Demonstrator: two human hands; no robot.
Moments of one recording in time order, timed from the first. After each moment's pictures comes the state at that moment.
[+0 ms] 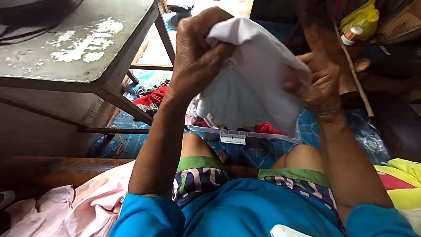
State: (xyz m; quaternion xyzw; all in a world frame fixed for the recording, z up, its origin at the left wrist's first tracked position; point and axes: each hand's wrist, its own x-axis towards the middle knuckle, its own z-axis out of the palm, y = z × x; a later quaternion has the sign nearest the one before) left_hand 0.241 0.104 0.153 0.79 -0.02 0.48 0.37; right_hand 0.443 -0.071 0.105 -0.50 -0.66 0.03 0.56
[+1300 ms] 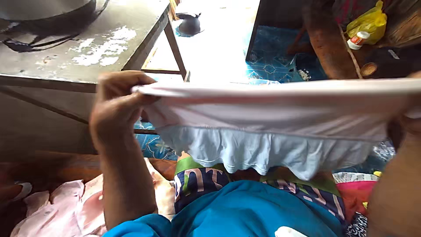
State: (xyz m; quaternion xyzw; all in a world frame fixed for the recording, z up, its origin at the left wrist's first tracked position) left_hand 0.104 0.144 0.112 0.80 0.01 0.39 0.46; right_hand 0.546 -0.199 0.114 -0.52 -0.63 0.03 0.58
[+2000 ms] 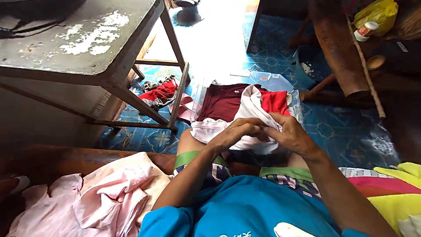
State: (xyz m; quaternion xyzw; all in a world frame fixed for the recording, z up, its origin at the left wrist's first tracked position) left_hand 0.237 0.017 0.011 0.68 0.03 0.13 0.72; right_hand 0.389 -0.118 0.036 -0.69 -0.54 0.23 0.43
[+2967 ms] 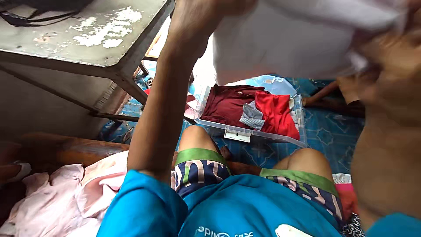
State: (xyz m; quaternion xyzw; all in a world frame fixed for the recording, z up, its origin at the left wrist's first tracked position) left_hand 0.240 0.123 0.183 0.71 0.08 0.48 0.51; right_hand 0.440 -0.085 0.170 -0.50 -0.62 0.00 0.60
